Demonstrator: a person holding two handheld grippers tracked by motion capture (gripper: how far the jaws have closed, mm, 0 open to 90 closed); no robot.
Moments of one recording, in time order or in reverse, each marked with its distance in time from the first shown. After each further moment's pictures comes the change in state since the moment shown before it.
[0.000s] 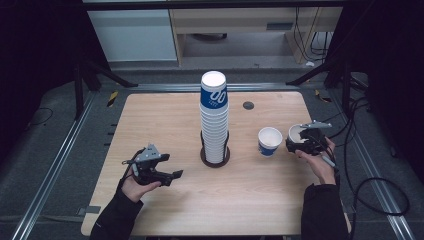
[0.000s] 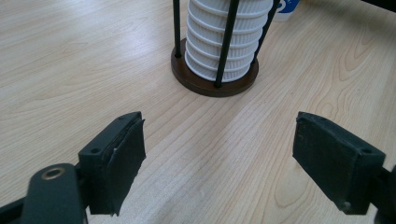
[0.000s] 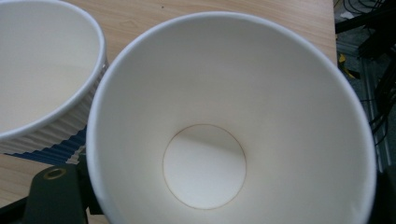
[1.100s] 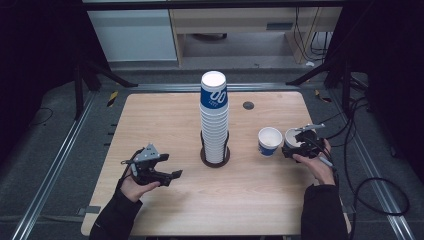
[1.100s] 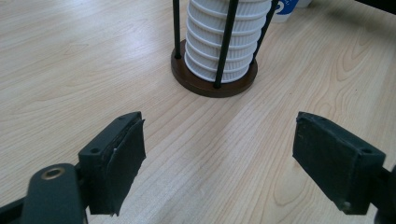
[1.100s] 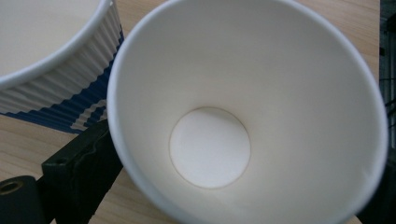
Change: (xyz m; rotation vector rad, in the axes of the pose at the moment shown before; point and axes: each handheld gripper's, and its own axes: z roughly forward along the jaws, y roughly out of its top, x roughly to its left) left arm 0.001 0.000 -0.003 -0.002 -0.007 0.006; right arm 0.006 -0.006 0.010 0.131 0.046 -0.022
